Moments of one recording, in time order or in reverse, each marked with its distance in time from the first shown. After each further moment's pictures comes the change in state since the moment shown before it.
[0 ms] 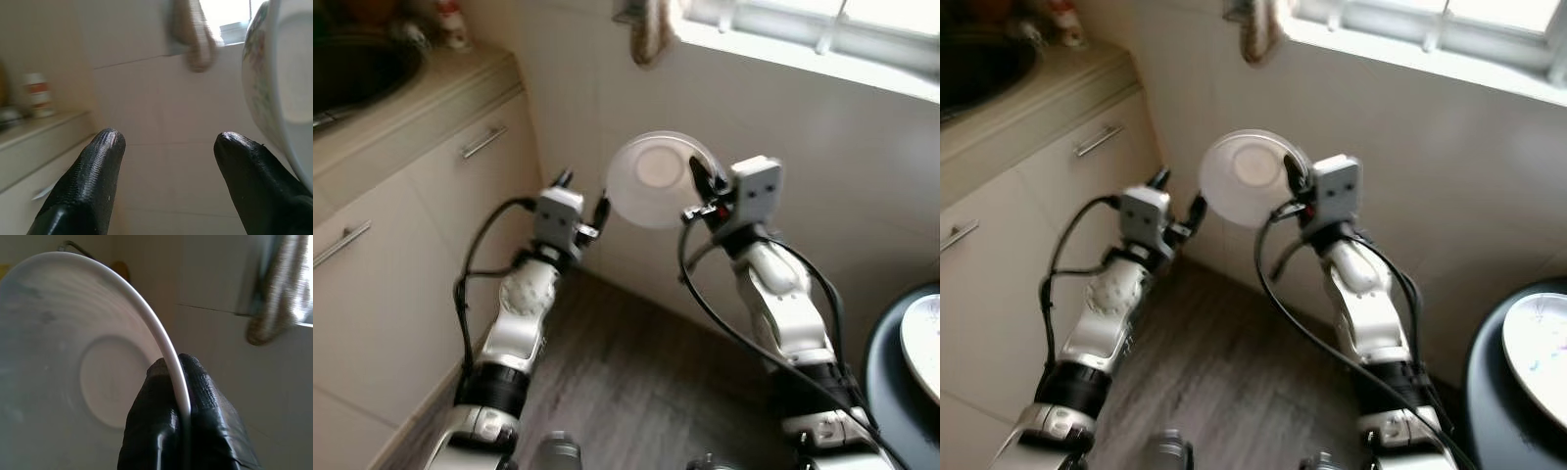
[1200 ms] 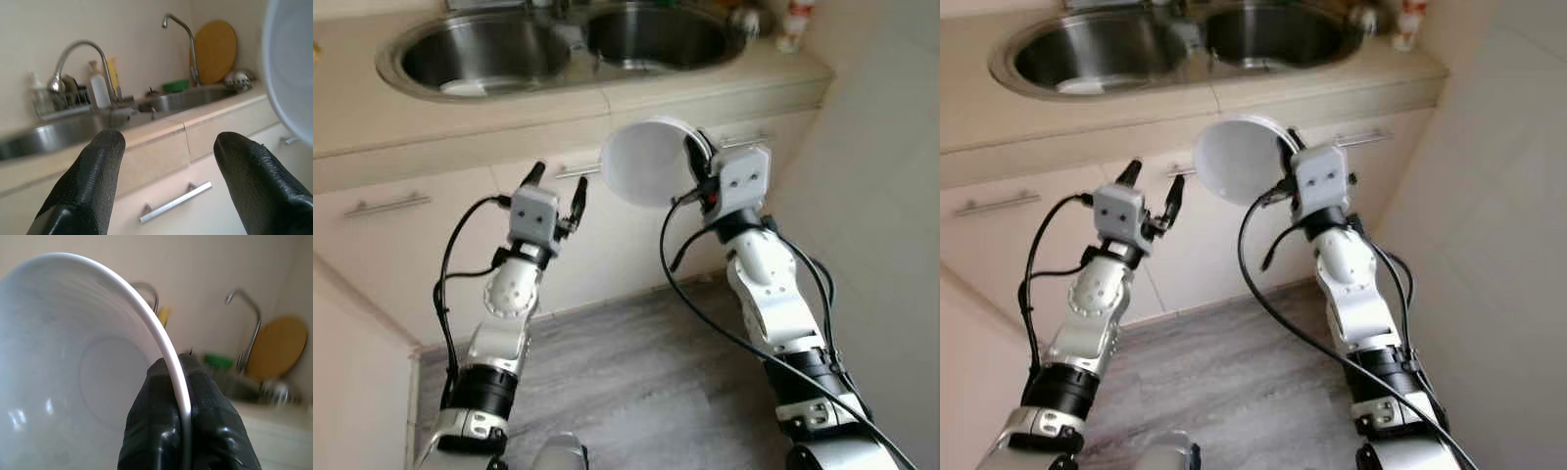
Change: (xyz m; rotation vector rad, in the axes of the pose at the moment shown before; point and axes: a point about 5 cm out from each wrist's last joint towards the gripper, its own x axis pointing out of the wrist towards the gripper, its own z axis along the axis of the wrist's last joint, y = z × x) left arm 0.001 0.005 0.010 0.024 -0.077 0.038; right arm 0.012 -0.020 0.021 -0.218 -0.121 -0.136
